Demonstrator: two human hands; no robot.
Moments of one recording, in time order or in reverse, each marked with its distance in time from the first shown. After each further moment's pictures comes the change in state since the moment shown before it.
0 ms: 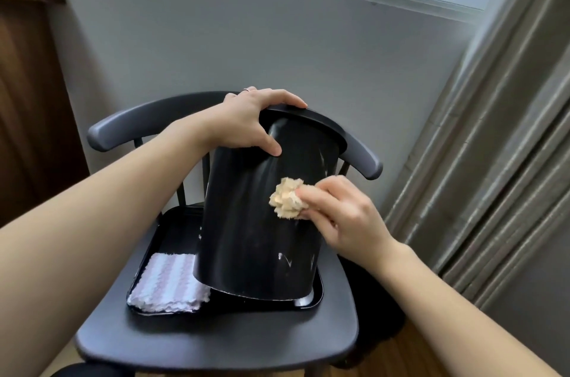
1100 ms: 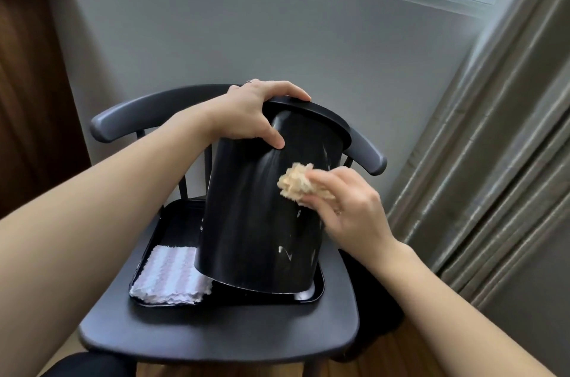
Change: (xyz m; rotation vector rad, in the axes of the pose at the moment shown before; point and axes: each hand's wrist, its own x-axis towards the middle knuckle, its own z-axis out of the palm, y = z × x) left_hand 0.001 -0.003 -0.001 -0.066 -0.021 -0.021; right_hand 0.003 -0.008 0.004 0.027 0.085 0.164
